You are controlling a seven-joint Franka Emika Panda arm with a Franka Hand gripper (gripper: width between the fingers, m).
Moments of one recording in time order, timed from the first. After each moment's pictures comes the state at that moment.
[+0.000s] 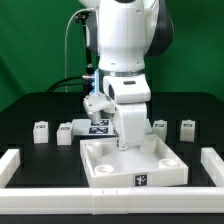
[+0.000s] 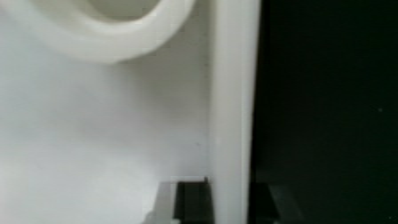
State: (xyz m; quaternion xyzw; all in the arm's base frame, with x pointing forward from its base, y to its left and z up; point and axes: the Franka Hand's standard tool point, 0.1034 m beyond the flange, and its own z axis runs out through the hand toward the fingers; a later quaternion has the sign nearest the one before) arm 0.449 -0.005 0.008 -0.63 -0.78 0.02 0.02
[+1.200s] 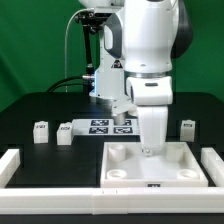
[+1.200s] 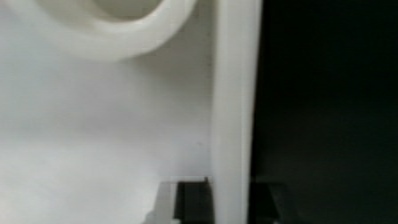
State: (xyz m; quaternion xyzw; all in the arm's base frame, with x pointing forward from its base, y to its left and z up) arm 0.480 0.050 0.007 -0.70 -0.71 0.00 0.01
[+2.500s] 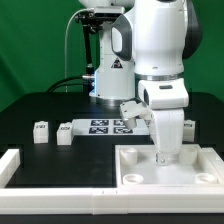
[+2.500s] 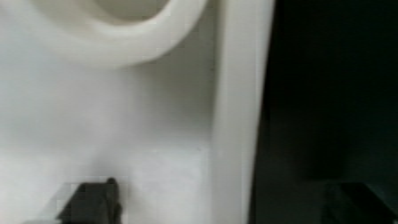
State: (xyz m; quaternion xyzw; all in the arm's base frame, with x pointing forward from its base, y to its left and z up) arm 0.492 0.067 0.005 -0.68 -0.73 -0.01 0.01
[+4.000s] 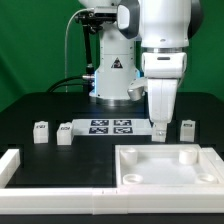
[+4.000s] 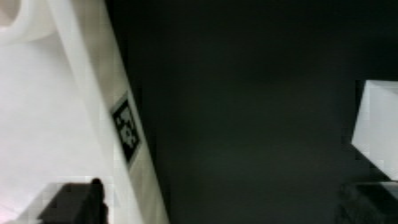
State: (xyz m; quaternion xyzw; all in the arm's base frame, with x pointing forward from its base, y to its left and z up) arm 0.457 0.078 0.045 -0.76 -0.64 -0.01 0.00
